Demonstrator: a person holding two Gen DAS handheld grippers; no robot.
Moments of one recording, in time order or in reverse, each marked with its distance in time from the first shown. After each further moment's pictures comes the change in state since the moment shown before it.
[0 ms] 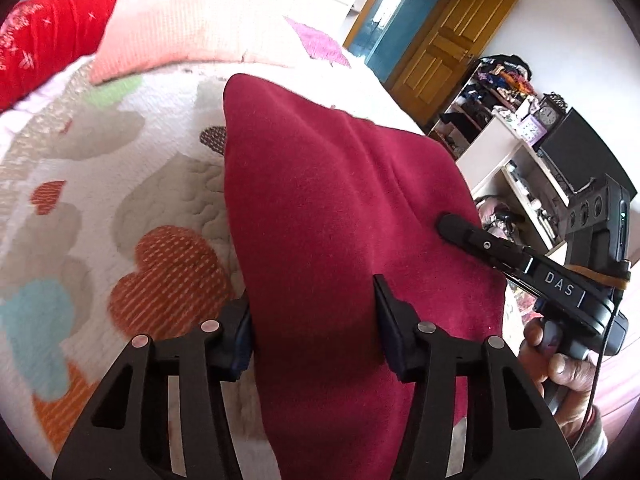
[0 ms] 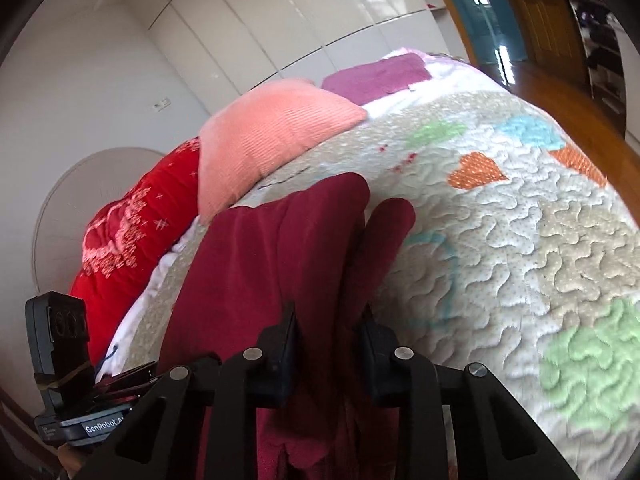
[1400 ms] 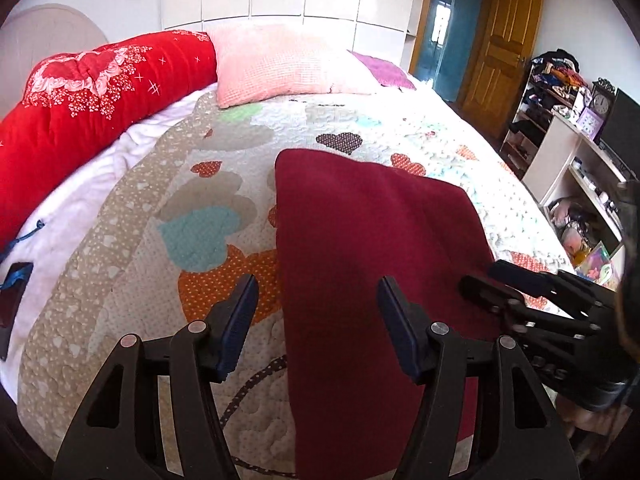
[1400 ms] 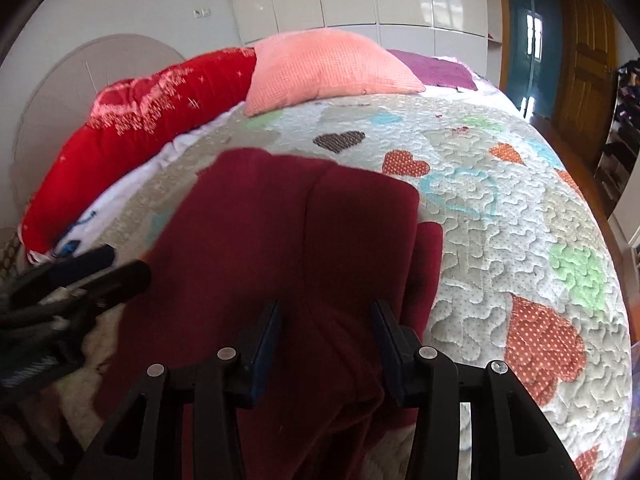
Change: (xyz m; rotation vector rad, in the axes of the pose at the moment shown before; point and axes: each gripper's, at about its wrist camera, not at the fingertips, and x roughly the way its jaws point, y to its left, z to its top) left arm -0.103 -0.010 -0.093 0.041 -0.133 0.362; right arm -0.029 0.114 -0.118 -0.325 0.121 -0.178
